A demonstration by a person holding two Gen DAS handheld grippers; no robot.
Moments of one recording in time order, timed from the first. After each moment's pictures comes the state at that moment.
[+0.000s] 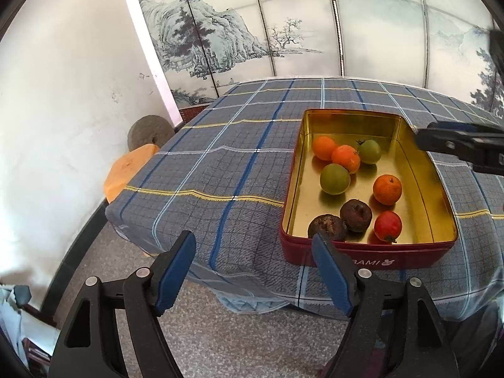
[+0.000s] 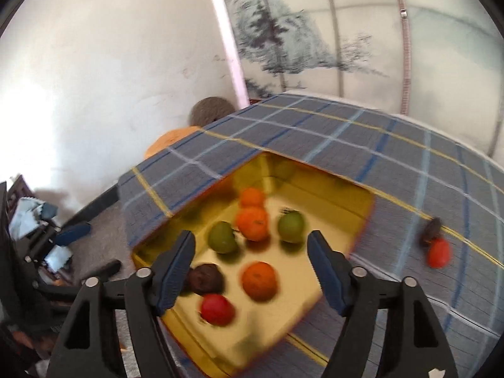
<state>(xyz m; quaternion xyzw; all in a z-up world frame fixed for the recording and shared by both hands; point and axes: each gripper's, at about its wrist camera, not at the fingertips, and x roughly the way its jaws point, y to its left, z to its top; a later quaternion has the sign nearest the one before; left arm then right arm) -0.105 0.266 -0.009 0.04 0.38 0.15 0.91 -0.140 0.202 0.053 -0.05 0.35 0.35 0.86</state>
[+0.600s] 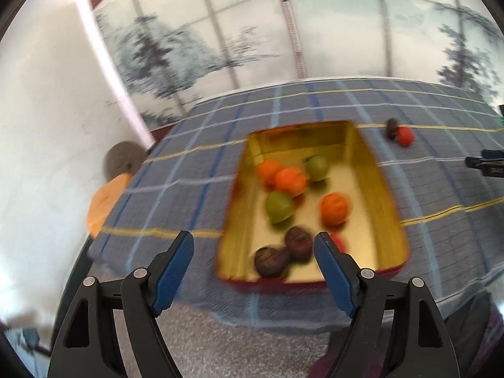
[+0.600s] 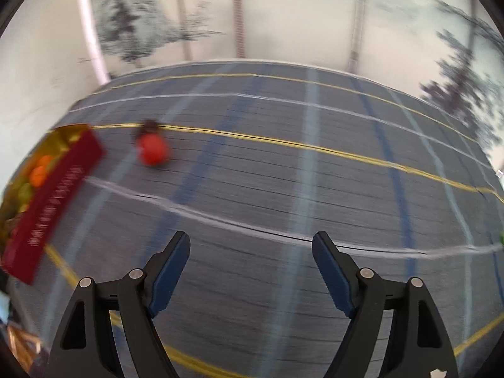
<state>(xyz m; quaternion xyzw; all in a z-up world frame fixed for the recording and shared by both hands) -0.073 0.209 0.018 0.10 0.38 0.06 0.92 -0.100 -0.036 -0.009 -0.03 0.43 0.08 0.90</state>
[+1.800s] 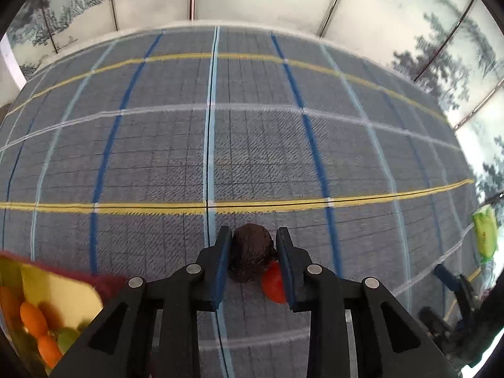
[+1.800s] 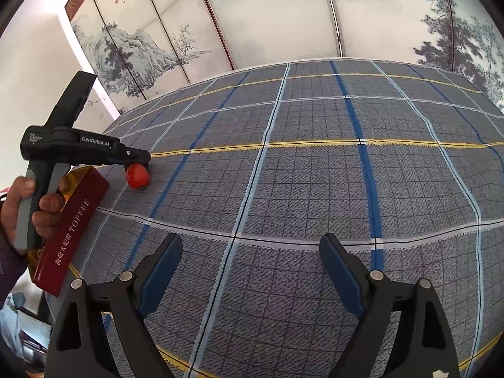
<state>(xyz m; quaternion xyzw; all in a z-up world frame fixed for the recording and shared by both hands) 0.202 0.046 -0.030 -0.04 0.54 -0.12 0.83 -0.094 -0.105 -0.013 0.09 0.42 0.13 0.89</state>
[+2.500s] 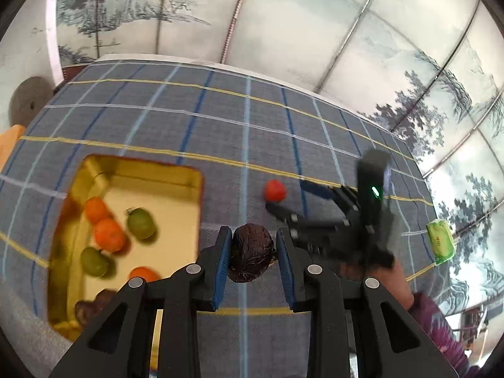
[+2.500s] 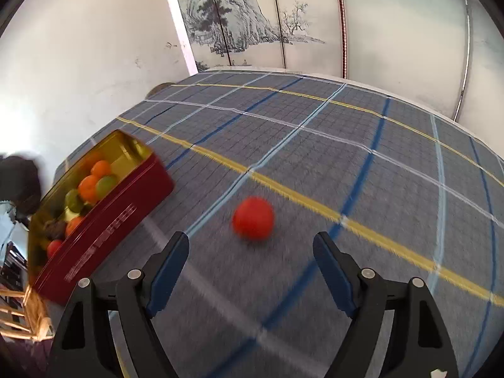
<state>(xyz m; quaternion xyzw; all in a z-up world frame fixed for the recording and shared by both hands) 0.049 0.122 0.064 -0.12 0.47 -0.10 0.87 0.001 0.046 -0.006 -0.06 0.41 0.31 0.86</state>
